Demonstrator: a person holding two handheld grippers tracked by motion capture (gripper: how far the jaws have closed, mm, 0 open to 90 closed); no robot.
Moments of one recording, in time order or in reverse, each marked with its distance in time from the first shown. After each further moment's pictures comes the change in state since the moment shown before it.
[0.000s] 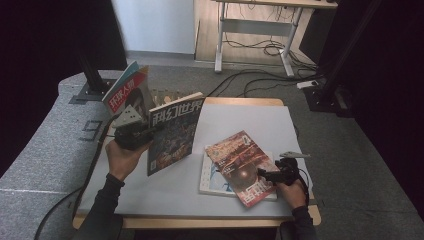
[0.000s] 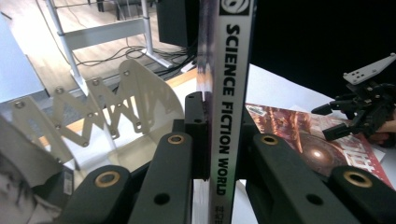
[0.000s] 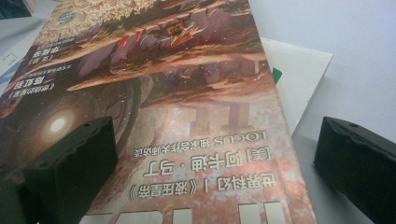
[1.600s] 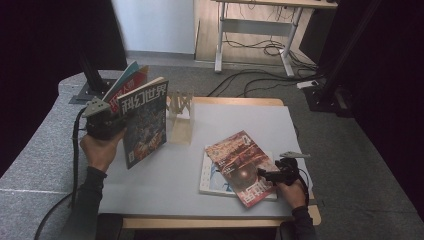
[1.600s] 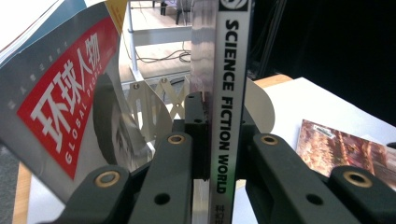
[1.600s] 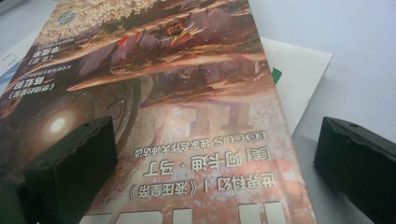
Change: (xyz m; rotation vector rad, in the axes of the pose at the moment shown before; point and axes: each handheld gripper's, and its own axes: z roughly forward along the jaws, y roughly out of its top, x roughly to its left) left arm 0.059 -0.006 -0.028 -0.041 0.213 -0.124; right arm 0.000 0.000 0.000 -0.001 0.000 0.001
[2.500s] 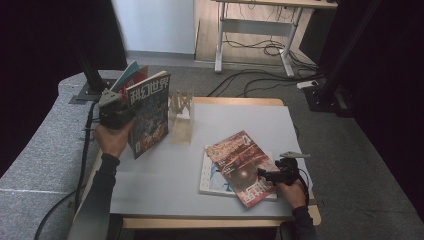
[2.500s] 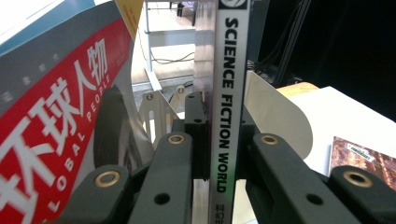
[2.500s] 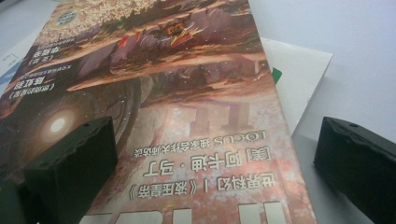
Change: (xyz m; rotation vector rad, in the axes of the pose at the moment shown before) left arm 0.008 0.005 0.044 -0.008 0.068 -0.020; right arm 0.000 0.000 0.000 0.002 0.000 0.002
